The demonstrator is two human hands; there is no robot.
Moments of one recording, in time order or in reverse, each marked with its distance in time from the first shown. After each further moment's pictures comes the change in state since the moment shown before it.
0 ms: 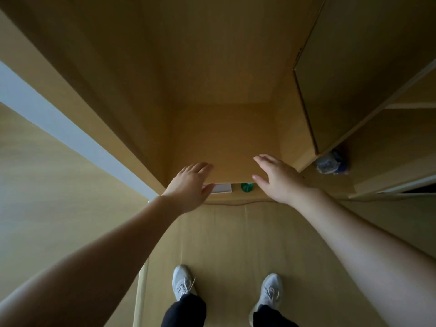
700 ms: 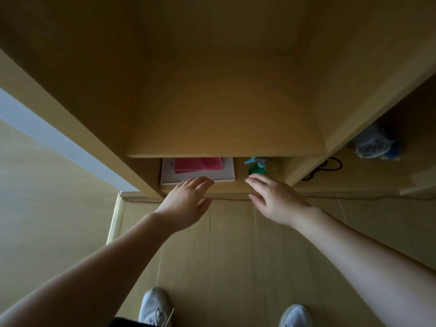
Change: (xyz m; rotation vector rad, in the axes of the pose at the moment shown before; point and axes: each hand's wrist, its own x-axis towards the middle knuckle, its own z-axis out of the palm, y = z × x) left_hand 0.043 -0.105 0.343 0.018 0.009 0.036; right_hand 0.082 0.150 0.322 -0.047 -0.017 -0.221
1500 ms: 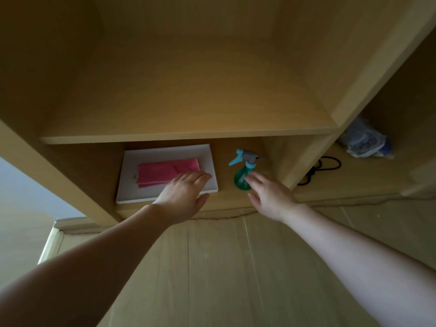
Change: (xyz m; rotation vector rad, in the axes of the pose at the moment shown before) left_hand 0.104 -0.055 0.159 0.127 0.120 0.150; right_hand 0.061 0.125 0.153 -0.181 0.151 0.129
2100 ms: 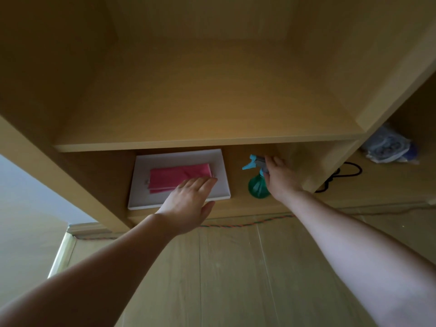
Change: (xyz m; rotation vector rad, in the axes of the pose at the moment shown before) left_hand -0.008 -0.010 -0.008 0.027 0.031 -0.007; right_hand 0.074 0.028 0.020 0.023 0.161 0.272
